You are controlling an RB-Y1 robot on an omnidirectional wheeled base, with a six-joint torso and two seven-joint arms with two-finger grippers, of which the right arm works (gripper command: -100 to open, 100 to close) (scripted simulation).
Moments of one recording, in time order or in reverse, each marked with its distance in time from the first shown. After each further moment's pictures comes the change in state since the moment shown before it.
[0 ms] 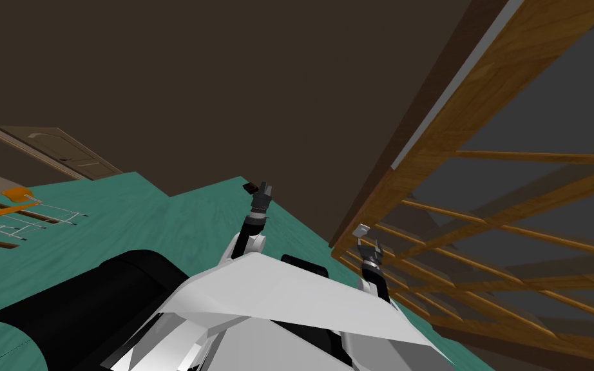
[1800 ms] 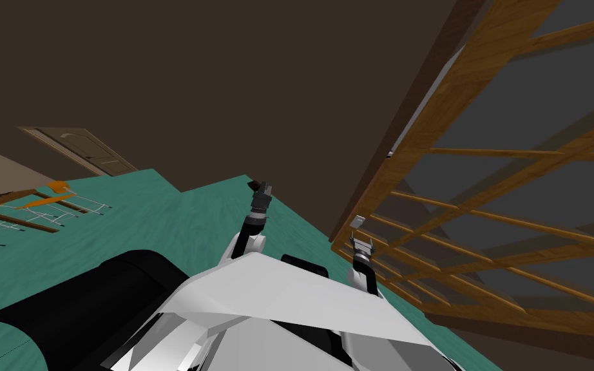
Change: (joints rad) arm -0.035 0.051 0.081 -0.036 -0.172 0.021 -0.448
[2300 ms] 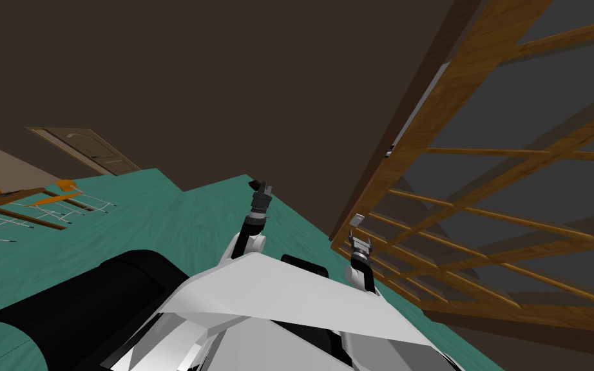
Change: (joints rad) arm -0.009 0.012 0.017 -0.008 -0.039 0.006 -0.117
